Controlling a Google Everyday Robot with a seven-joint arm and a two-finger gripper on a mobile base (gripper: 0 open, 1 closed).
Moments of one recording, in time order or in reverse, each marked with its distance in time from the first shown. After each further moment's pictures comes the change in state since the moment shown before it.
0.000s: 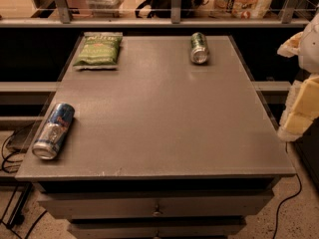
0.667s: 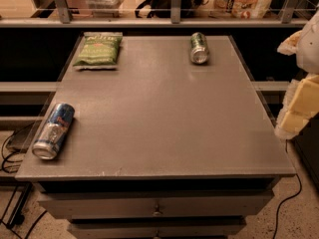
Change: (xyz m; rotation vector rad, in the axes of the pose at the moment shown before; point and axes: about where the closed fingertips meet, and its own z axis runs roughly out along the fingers) arm -0.003 -0.003 0.001 0.026 0.000 0.005
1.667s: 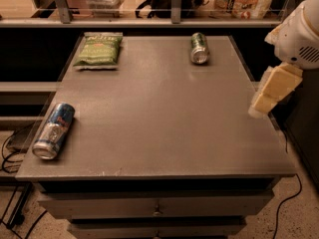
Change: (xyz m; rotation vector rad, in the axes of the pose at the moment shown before) arm -0.021 -0.047 0.027 0.082 -0.085 0.069
